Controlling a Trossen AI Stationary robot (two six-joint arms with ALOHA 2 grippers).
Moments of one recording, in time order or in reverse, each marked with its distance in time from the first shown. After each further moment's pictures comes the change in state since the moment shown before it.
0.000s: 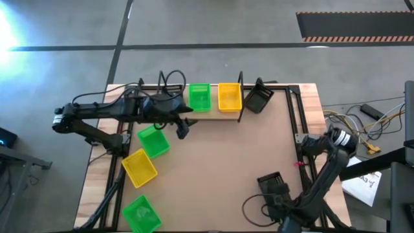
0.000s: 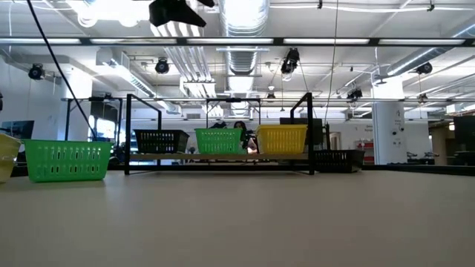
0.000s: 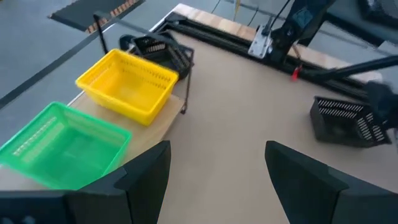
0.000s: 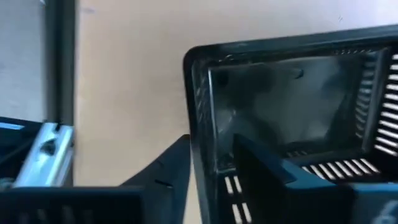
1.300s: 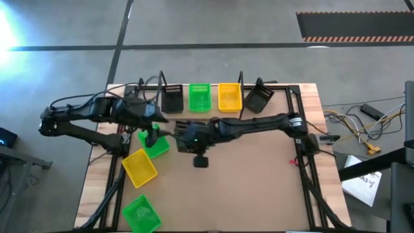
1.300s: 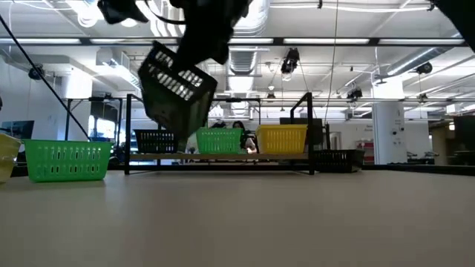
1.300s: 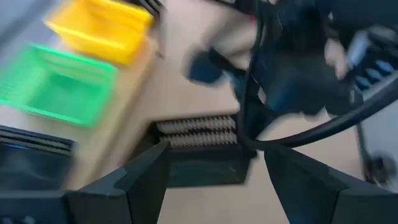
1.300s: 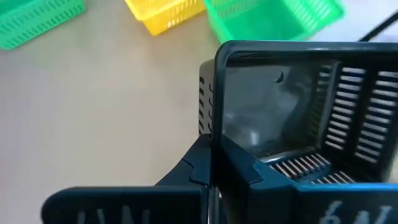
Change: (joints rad) left arm -0.028 -0.282 -0.107 -0.307 0.185 0.047; right arm -0.963 0.326 0.724 0.244 -0.039 -0.821
